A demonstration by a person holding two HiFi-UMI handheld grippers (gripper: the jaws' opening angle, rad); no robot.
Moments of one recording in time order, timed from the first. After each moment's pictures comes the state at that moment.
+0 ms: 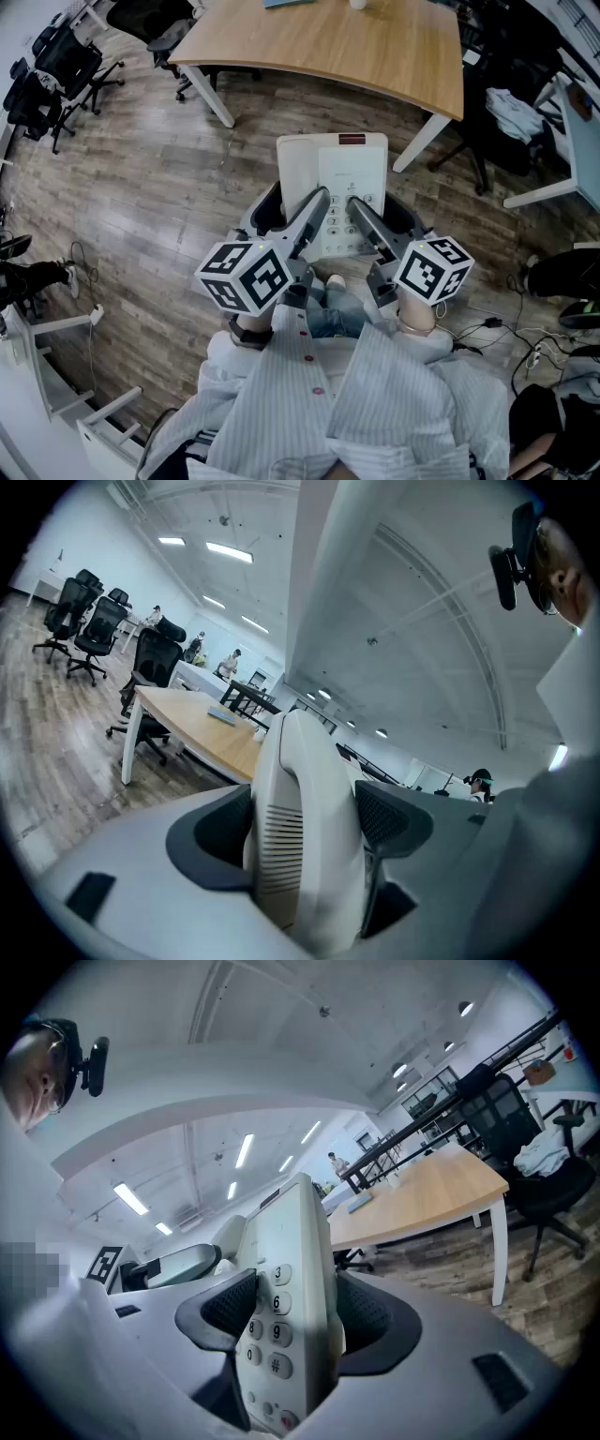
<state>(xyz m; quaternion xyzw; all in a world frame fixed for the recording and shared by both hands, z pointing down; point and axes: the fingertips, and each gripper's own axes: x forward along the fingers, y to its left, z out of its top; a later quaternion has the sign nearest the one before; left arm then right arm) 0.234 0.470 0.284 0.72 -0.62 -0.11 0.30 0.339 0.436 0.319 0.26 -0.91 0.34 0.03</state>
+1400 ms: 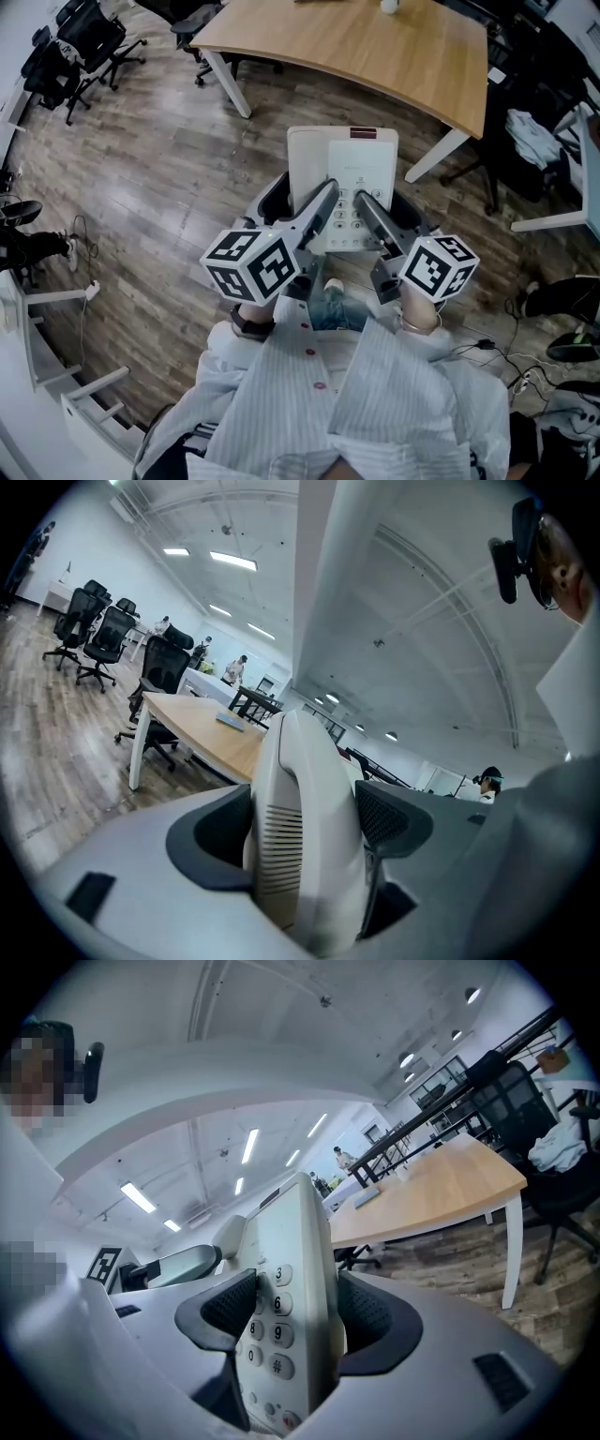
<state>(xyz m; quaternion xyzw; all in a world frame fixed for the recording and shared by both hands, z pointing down) 0.221 0.452 0.295 0.70 -0.64 -0.11 0.29 0.320 0.412 0.329 0.22 -0.91 0.33 0.04</state>
